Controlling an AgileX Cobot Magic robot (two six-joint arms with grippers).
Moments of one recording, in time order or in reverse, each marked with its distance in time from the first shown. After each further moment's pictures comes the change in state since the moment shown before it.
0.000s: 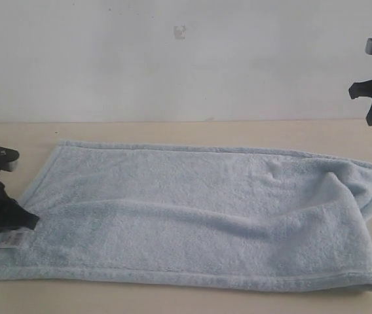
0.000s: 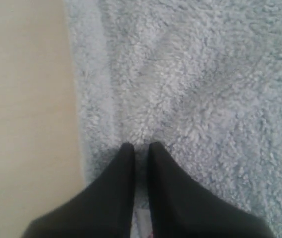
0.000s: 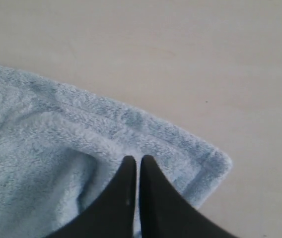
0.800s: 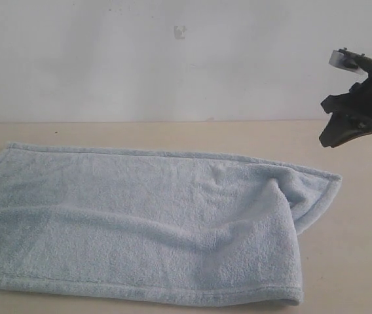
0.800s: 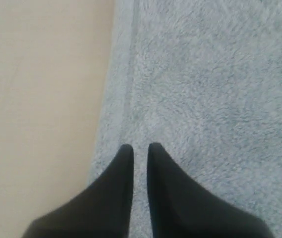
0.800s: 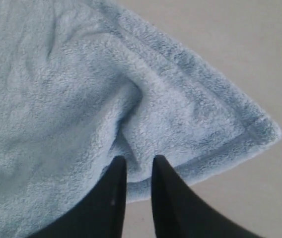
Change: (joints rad) left arm 0.192 -0.134 0.000 0.029 -0.075 -0.091; right arm 0.068 -0.140 0.271 0.313 0.099 -0.319
